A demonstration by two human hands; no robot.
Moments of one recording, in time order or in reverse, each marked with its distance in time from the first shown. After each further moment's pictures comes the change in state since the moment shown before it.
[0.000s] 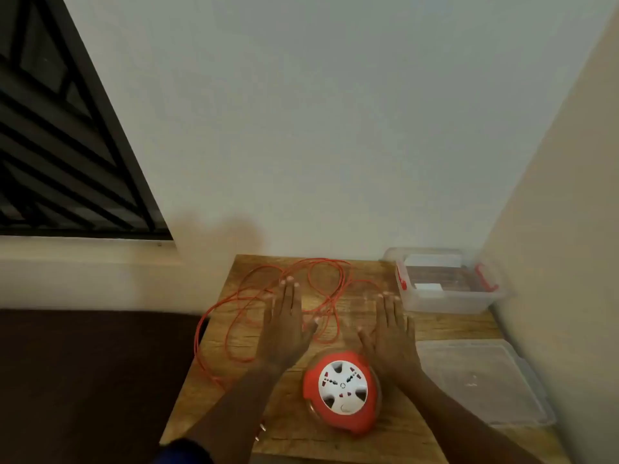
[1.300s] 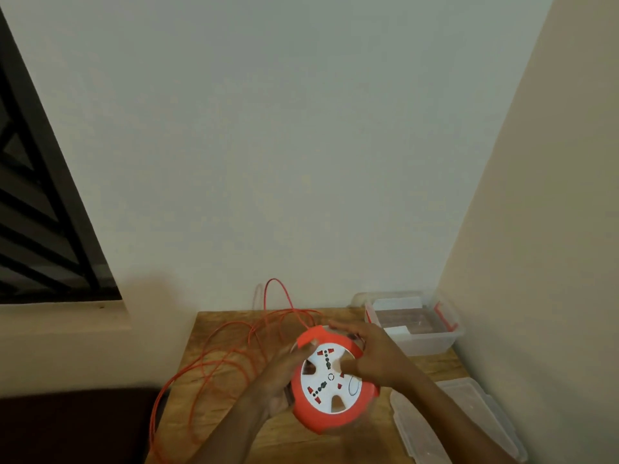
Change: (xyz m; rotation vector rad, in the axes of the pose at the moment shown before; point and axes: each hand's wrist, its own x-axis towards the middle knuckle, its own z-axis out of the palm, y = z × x) left_hand 0.037 0.039 -0.065 -1.608 -0.551 -0.470; right_hand 0.034 -0.063 -0.145 0.577 -0.254 -0.035
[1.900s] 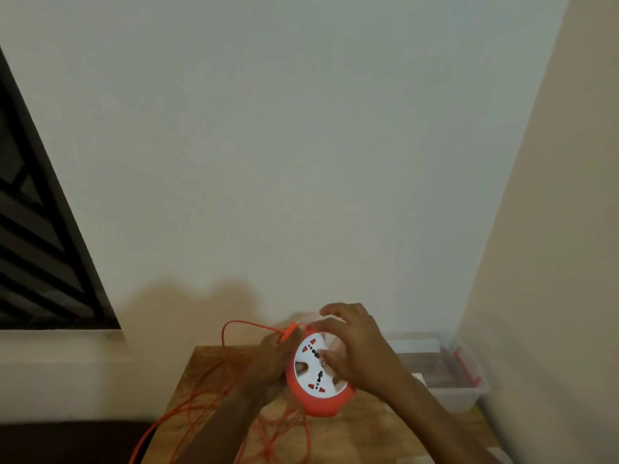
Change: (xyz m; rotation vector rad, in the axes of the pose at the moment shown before) left_hand 0.066 0.072 0.029 0.096 0.168 0.300; right_hand 0.070 -0.005 -0.051 -0.433 0.272 -0.531
